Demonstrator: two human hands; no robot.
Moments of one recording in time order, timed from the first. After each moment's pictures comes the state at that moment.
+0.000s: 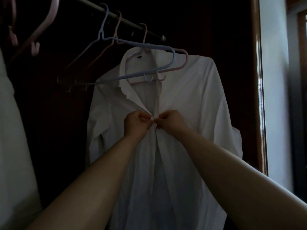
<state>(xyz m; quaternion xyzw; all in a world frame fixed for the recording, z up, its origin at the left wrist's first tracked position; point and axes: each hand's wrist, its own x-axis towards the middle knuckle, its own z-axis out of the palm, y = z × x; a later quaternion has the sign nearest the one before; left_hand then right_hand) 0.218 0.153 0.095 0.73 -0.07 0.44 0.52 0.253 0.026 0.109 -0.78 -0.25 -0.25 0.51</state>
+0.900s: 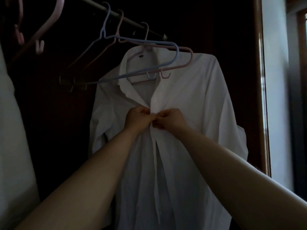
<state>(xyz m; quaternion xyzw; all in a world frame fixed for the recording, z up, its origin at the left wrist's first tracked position) 0.214 0.161 0.112 0.76 -0.08 0.40 0.50 0.243 0.035 0.108 -0.72 -0.27 -0.18 0.62</state>
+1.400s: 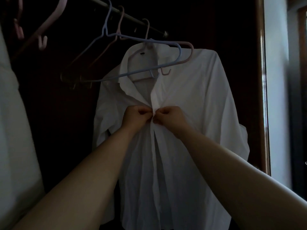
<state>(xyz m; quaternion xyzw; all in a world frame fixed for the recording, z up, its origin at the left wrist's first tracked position) 0.212 0.172 0.106 0.76 -0.14 0.39 0.51 0.240 0.037 0.103 -0.72 -0.28 -0.25 0.59</state>
